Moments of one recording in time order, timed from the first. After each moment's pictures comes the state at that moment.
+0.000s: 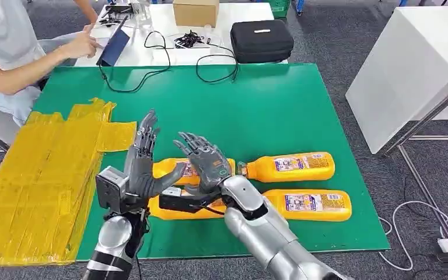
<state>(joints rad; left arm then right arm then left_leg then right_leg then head) -0.15 -0.24 -0.25 -1.44 -0.17 0.06 -0.51 -0.53 0.25 0.64 -0.83 1.09 -0.19 -0.12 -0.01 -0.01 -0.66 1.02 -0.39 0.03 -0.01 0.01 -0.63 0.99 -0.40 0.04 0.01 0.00</state>
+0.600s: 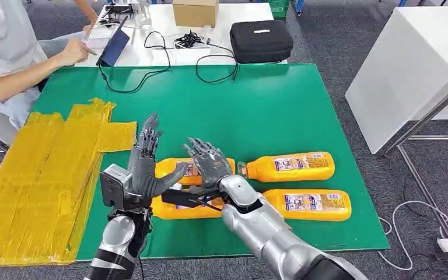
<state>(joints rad) -0.16 -0.25 -0.25 -1.38 -0.15 0.06 -0.51 -0.63 0.29 0.68 -0.56 1.09 -0.24 -0.01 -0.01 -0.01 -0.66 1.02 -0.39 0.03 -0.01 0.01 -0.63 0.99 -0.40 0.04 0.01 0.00</state>
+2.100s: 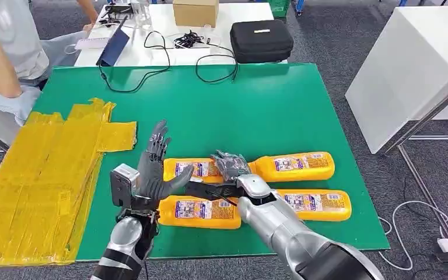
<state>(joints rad) -0.17 -0.27 -0.25 -1.30 -0.12 0.05 -0.51 -0.71 0.27 0.59 -0.37 1.10 -0.10 0.05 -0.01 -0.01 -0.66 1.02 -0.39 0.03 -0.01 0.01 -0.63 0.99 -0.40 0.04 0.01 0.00</state>
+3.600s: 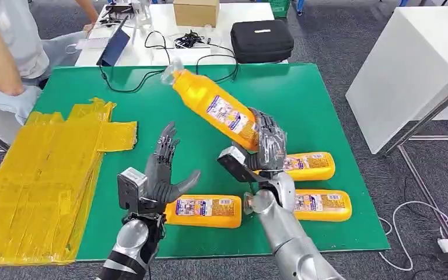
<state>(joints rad) -0.16 -0.27 -0.31 -1.30 -0.09 0.07 -0.52 -0.49 0.33 -0.01 -0.80 0.94 -0.69 -0.51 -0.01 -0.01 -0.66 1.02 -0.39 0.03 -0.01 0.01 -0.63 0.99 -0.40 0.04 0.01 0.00</state>
